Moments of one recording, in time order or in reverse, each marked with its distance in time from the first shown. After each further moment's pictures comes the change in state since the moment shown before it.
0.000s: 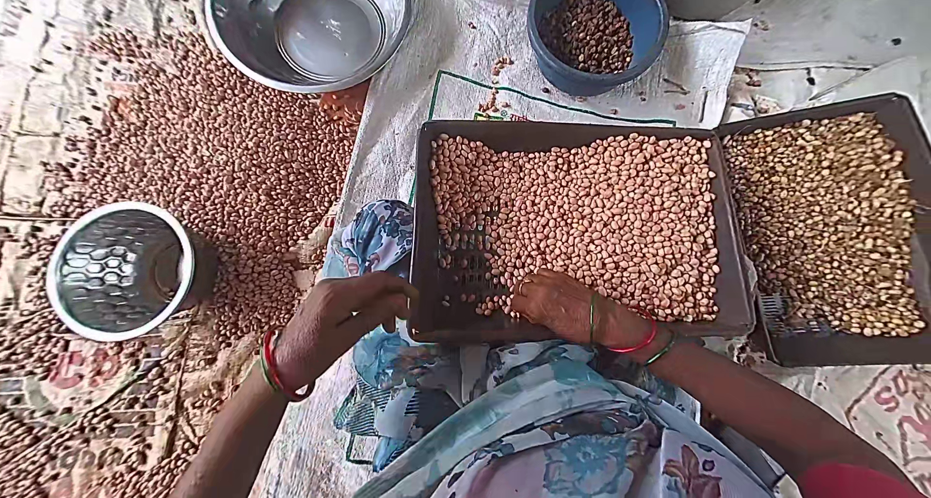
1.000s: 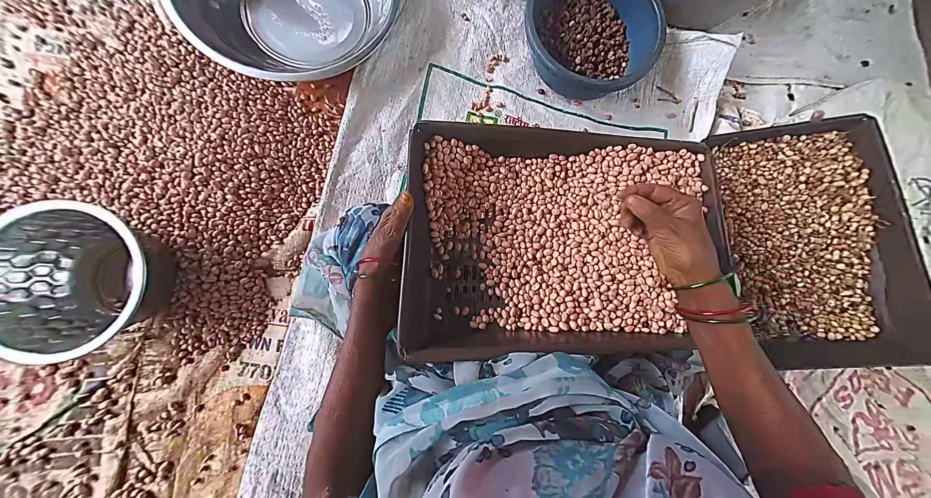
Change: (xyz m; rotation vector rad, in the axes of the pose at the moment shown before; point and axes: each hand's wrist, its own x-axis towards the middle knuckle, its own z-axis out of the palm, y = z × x) left_hand 0.108 -0.045 0.052 -0.617 0.404 -0.384; right_hand -0.058 0.052 -0.076 0.767 0.897 0.663
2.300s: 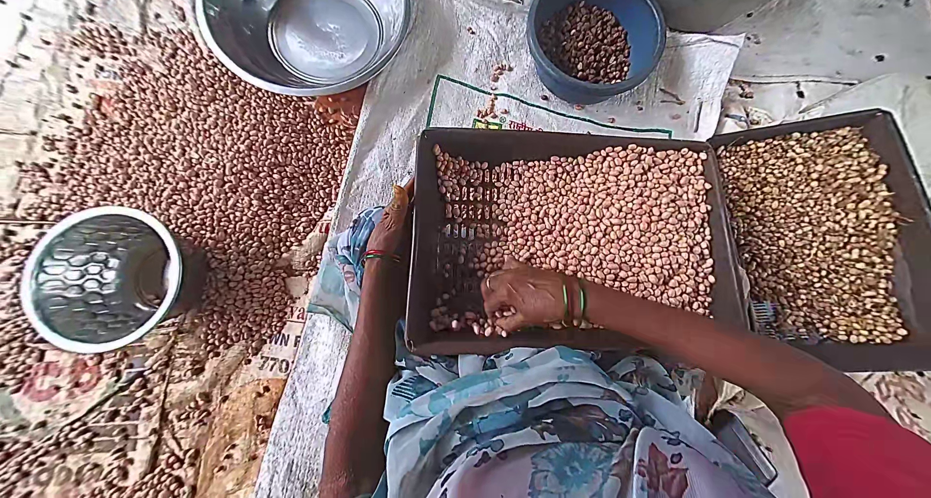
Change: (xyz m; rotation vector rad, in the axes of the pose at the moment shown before) left_hand 0.013 -0.004 -0.002 -0.172 -0.013 0.025; right_hand 0.005 0.001 0.130 -0.620 -1.355 -0.371
